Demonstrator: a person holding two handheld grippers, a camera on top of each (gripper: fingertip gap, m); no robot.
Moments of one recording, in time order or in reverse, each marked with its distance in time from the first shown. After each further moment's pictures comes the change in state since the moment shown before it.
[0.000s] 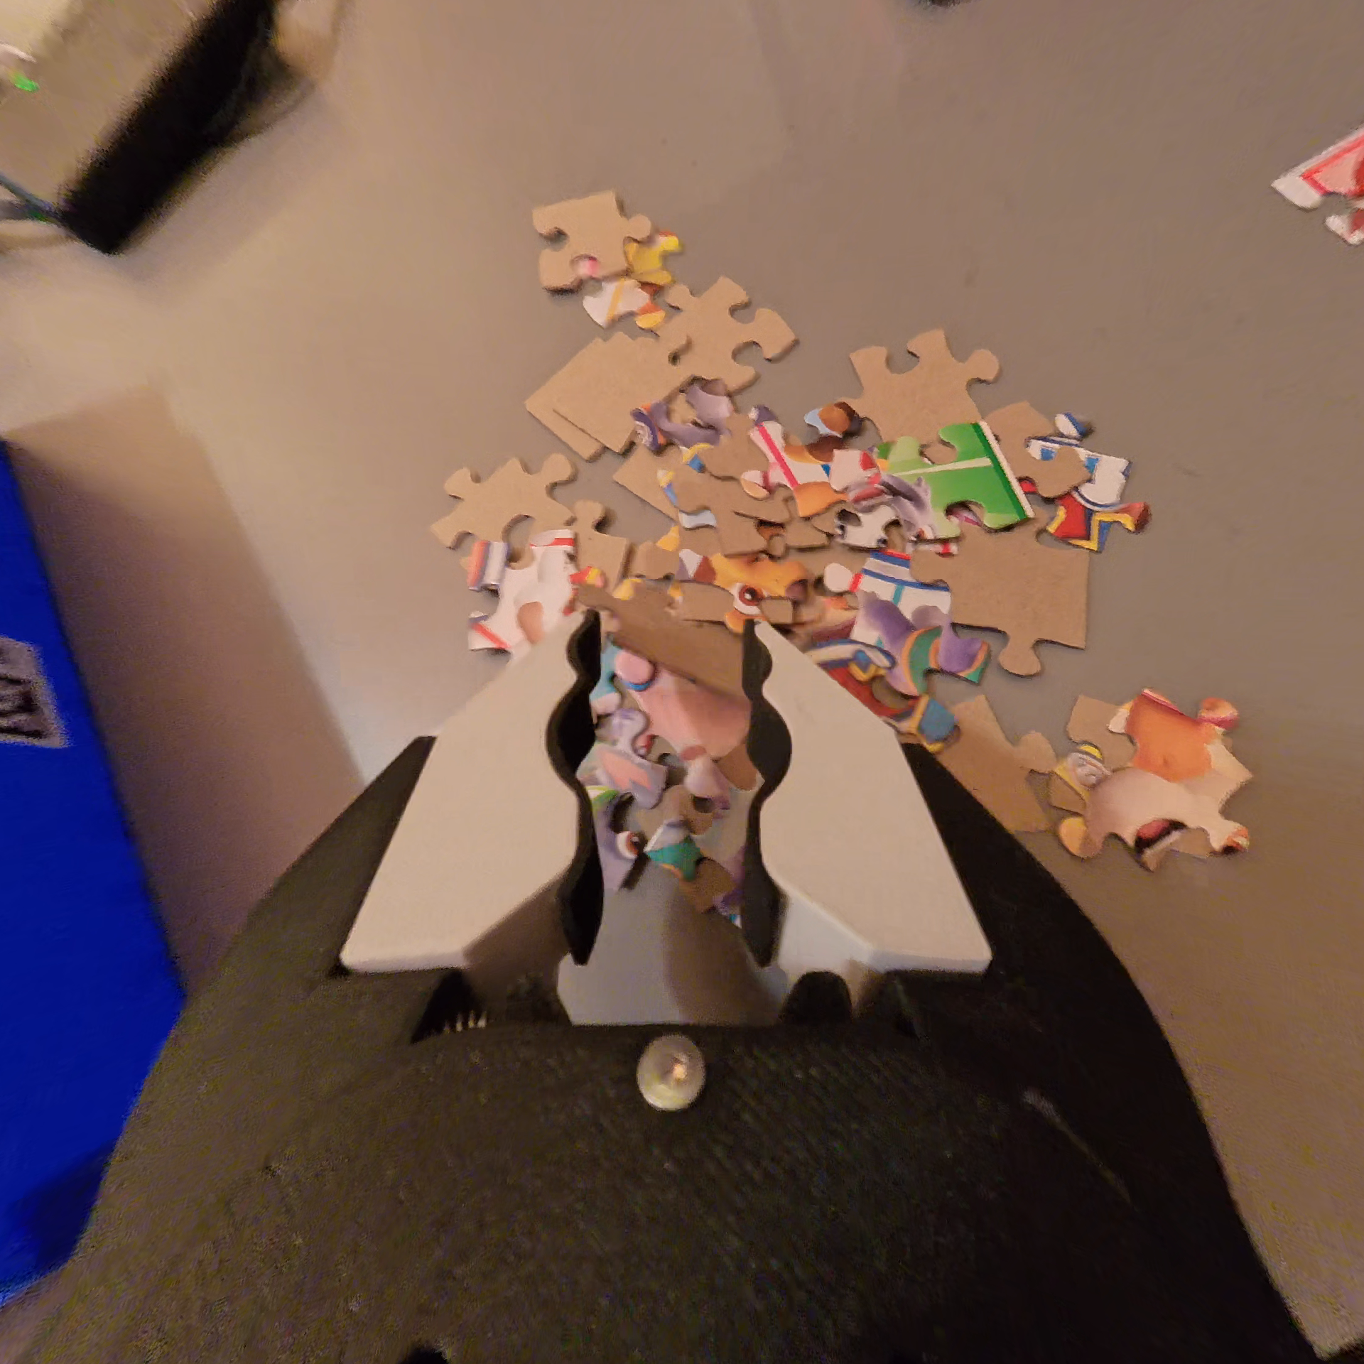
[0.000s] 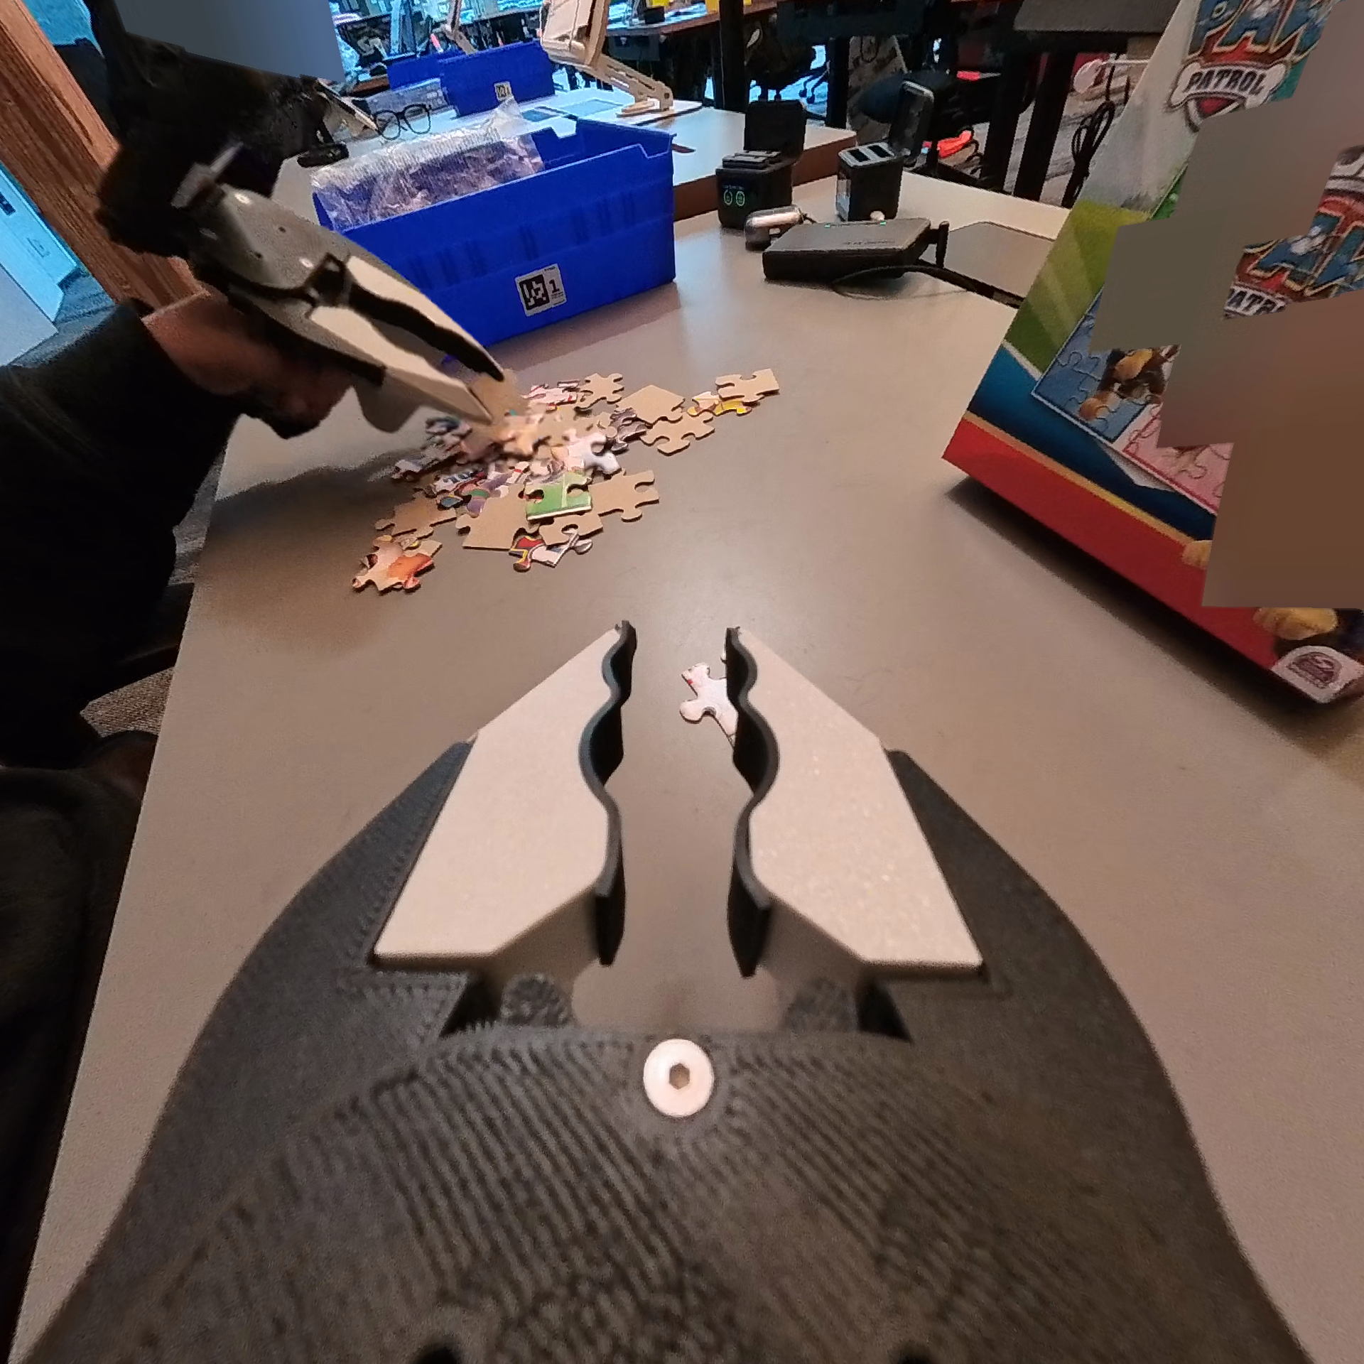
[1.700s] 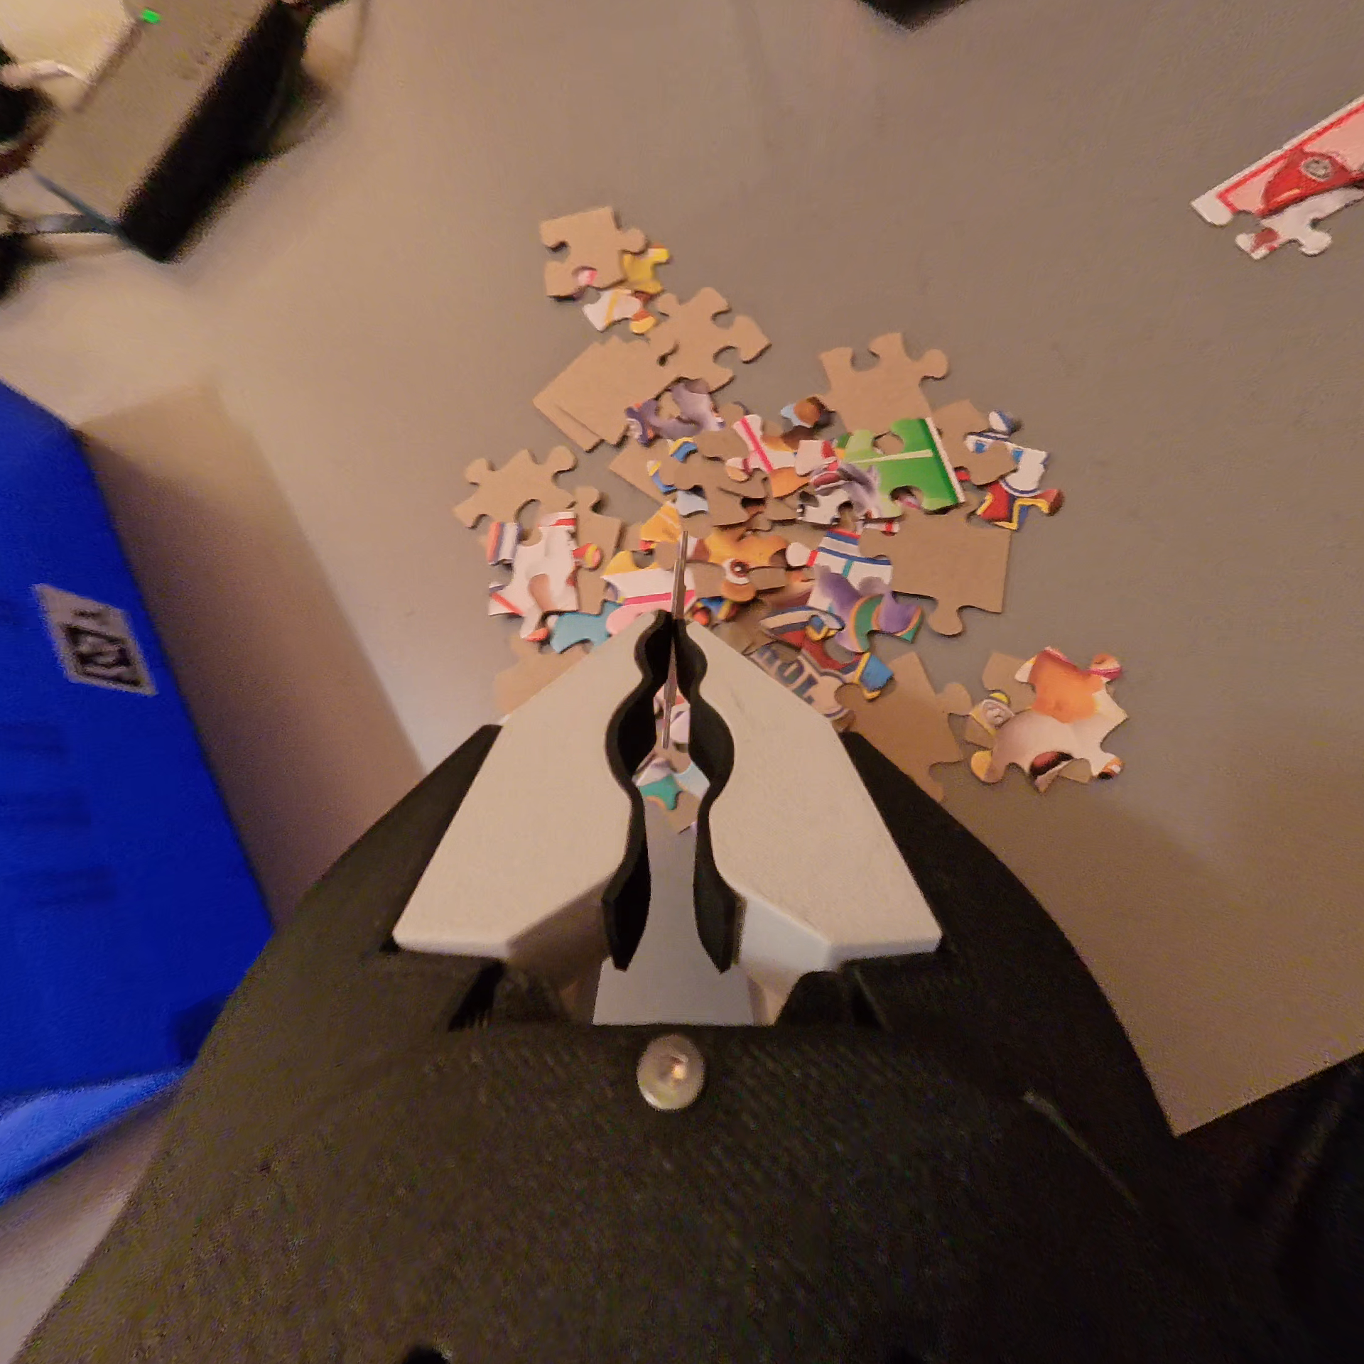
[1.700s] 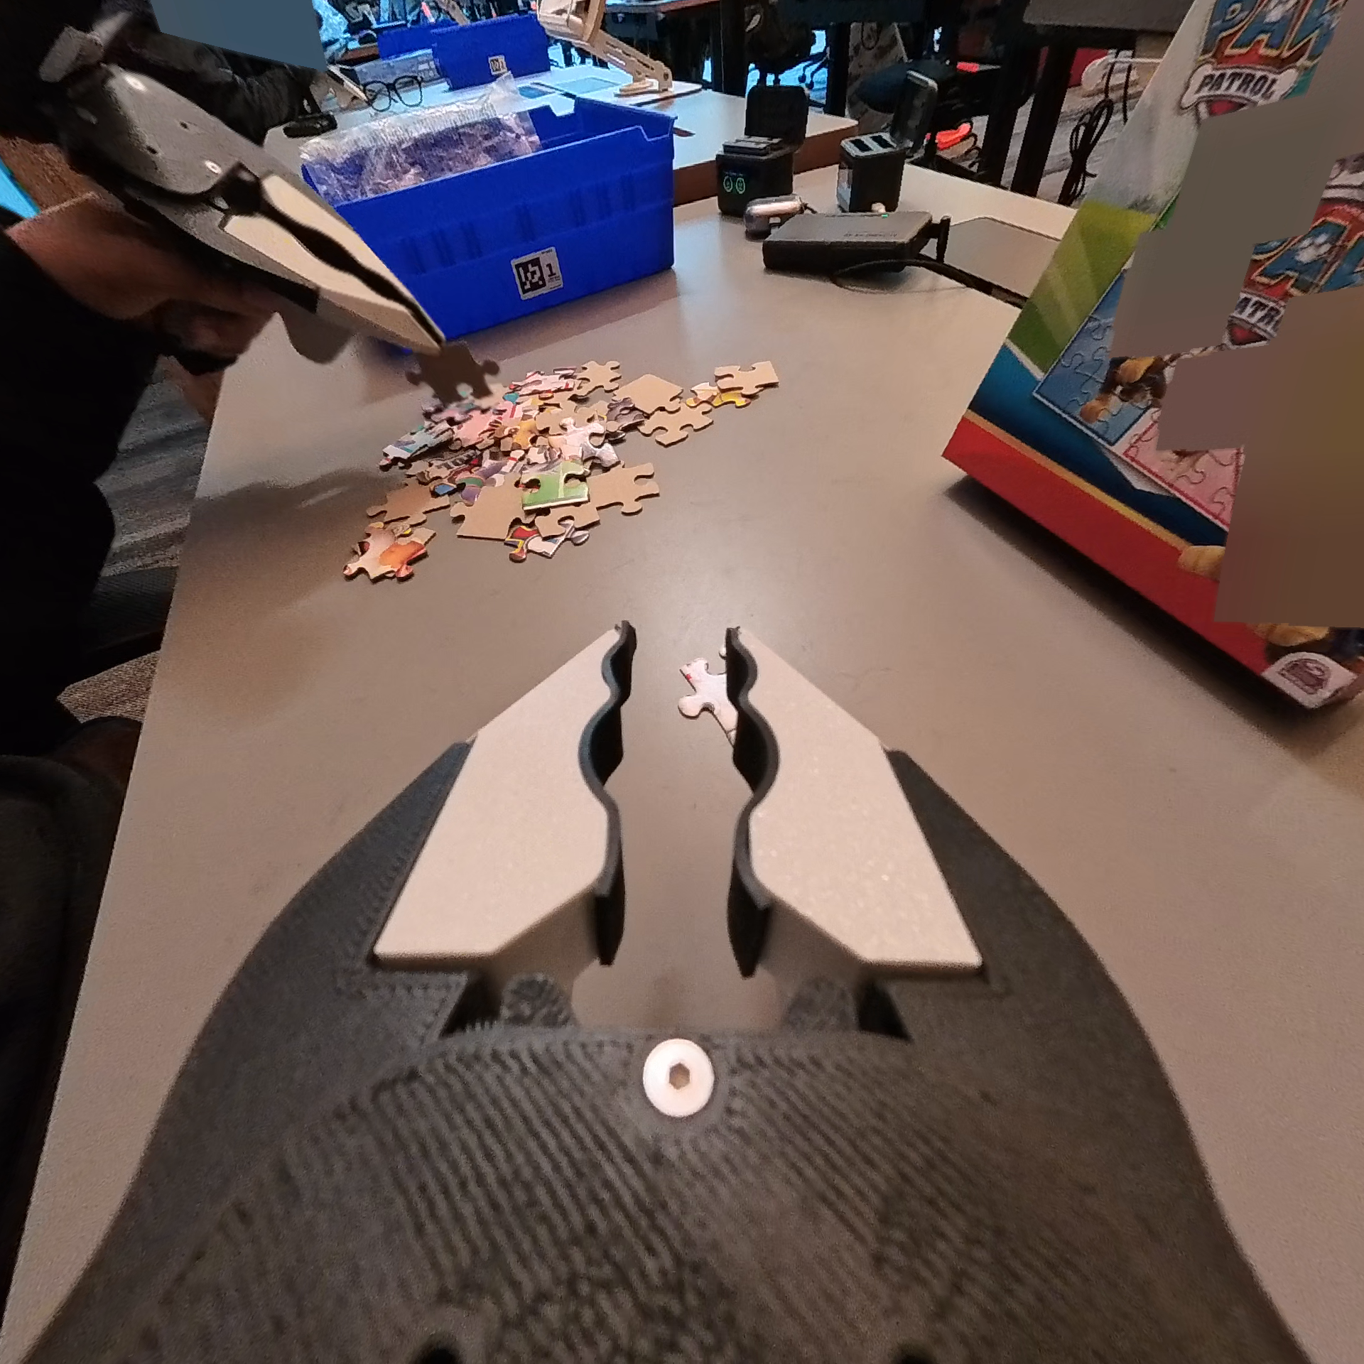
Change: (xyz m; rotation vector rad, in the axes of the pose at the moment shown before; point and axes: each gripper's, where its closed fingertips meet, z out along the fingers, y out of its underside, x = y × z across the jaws) left arm 0.006 -0.008 -0.034 -0.044 -0.009 0.002; right arm -0.001 0.001 0.001 -0.015 0.010 -0.025
